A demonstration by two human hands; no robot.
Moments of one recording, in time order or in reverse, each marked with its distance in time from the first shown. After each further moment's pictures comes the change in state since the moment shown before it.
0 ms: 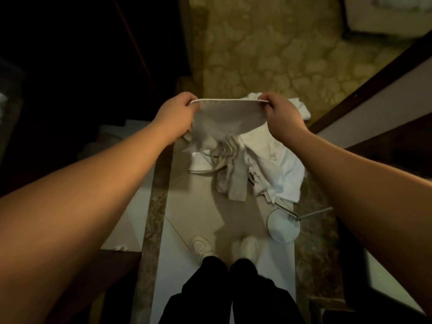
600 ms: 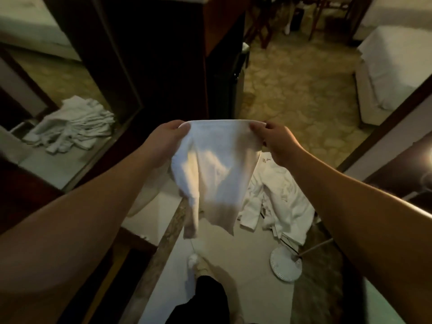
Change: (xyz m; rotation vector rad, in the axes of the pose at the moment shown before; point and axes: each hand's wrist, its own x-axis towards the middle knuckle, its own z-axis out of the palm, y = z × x) left_hand -0.347 0.053 -0.112 -0.431 0.268 -0.012; right_hand -0.239 -0.114 -0.112 0.699 -0.209 -0.148
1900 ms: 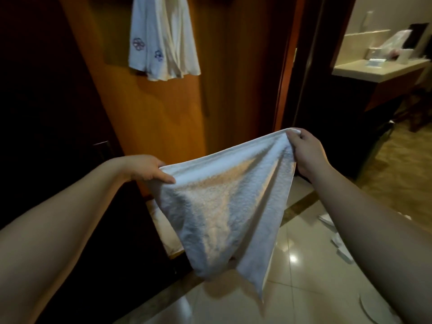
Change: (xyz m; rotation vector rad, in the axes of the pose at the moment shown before) left_hand -0.837 -0.046 -0.312 0.524 0.171 -0.508; right_hand -0.594 -0.122 0.263 0.084 -0.367 -0.352
